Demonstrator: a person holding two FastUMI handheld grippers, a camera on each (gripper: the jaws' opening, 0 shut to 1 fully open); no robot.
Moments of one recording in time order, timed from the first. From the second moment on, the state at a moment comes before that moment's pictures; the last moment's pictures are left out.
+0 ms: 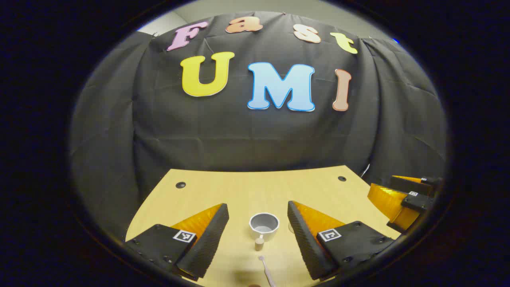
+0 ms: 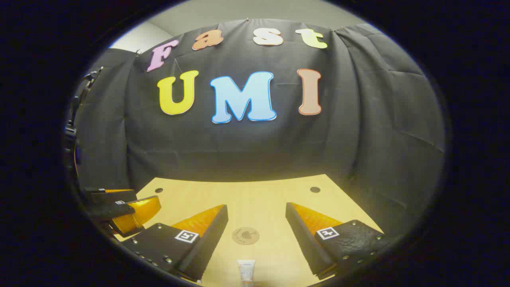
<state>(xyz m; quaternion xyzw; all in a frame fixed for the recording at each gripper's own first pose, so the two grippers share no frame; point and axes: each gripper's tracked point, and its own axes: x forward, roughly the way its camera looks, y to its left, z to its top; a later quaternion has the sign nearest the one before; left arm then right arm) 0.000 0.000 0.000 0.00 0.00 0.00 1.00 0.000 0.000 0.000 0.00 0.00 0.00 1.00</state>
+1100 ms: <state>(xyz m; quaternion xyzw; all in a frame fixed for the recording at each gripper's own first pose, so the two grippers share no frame) 0.007 -0.030 -0.138 -0.03 0.13 0.00 0.99 -0.009 0.016 -0.133 -0.02 0.17 0.07 0.98</state>
